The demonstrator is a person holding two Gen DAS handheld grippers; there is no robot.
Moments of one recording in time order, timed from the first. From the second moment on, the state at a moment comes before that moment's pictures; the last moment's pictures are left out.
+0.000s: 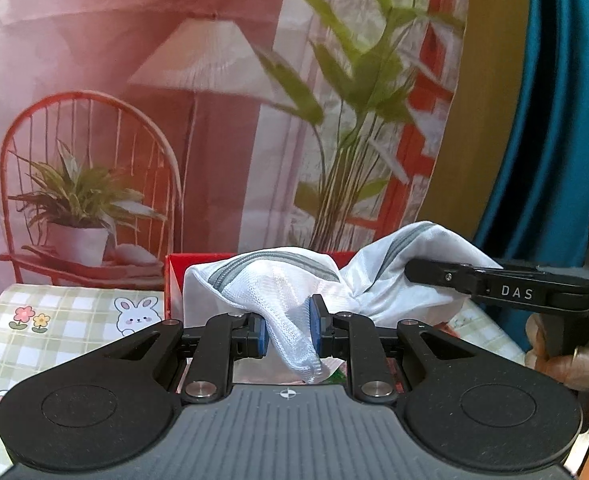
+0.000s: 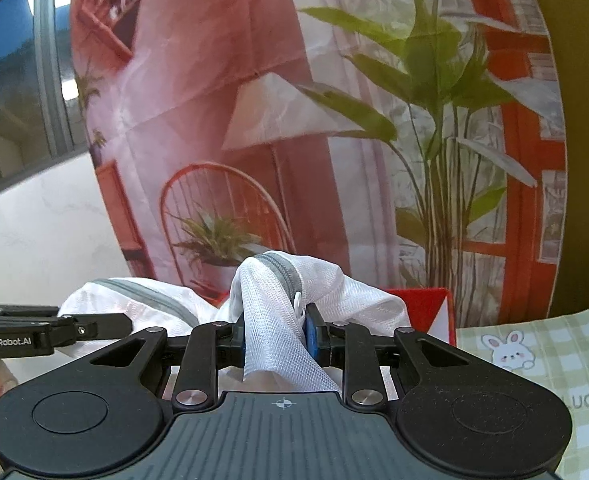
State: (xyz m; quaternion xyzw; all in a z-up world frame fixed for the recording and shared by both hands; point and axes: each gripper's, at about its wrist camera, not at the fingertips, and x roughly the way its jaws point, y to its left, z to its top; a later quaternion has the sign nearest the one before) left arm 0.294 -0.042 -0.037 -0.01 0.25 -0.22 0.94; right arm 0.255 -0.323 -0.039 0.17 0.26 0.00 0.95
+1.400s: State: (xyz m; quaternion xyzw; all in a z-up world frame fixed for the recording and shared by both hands) left arm 0.316 -0.071 -0.047 0.06 0.29 -0.17 0.94; right arm 0.293 -0.326 -0.087 0.08 0.36 -0.07 0.93
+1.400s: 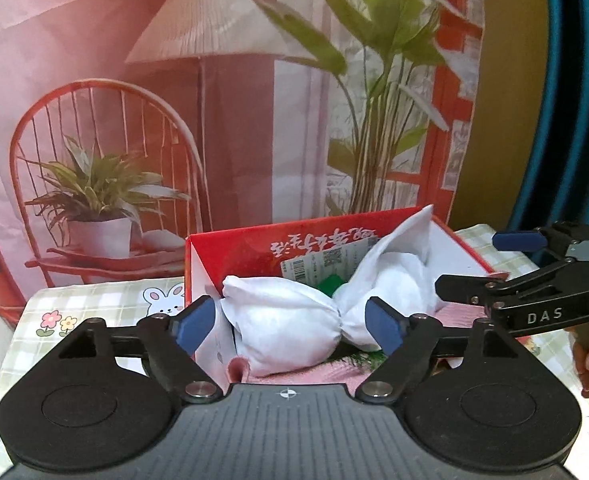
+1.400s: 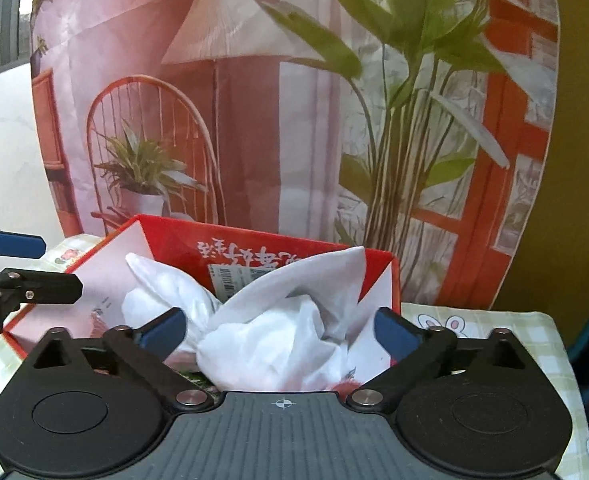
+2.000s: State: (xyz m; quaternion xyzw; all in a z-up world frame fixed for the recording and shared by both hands) left arm 0.213 -0.051 -0.053 0.04 0.28 -0.19 0.94; right arm 0.188 -0.281 -0.068 0.13 0.30 -0.07 0.94
